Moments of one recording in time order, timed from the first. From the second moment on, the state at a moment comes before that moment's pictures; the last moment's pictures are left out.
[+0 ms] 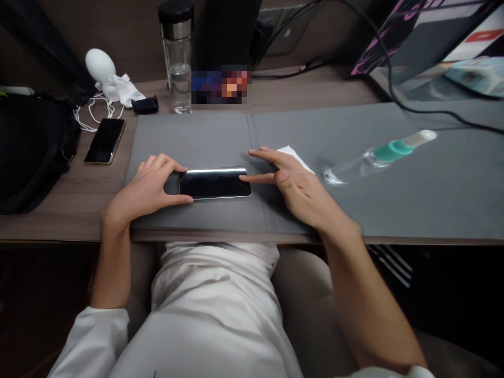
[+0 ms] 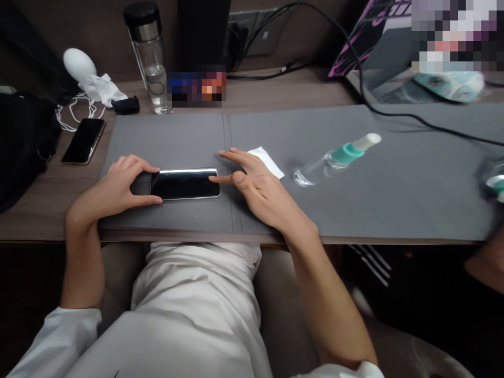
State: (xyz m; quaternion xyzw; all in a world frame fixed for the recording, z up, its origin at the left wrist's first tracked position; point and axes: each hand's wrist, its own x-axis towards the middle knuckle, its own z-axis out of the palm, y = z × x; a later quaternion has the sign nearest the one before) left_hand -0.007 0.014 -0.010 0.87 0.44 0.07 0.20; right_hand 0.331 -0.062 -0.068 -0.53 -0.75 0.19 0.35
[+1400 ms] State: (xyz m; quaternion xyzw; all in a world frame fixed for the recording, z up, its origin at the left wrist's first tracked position) left_hand -0.009 0.013 -0.012 0.87 0.45 0.07 0.20; right_hand 0.349 -0.066 -0.070 -0.69 -0.67 -0.11 0.25
